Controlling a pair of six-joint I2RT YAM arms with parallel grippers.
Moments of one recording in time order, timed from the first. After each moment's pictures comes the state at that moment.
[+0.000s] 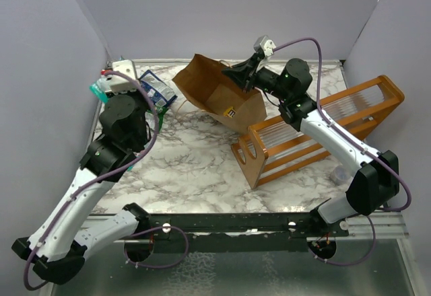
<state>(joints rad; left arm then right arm) -0.63 0.88 1.26 -0.32 -0.75 -0.06 0.53 1.49 1.28 0.42 -0.54 0.06</state>
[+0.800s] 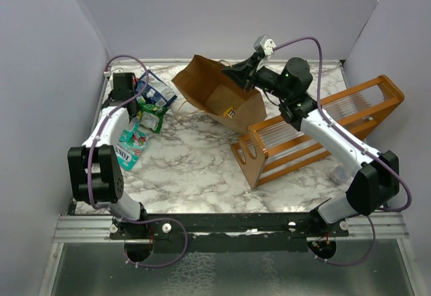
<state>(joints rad) 0.05 1.54 1.15 -0.36 -0.34 -0.31 0.53 1.49 1.29 0.40 -0.54 0.06</state>
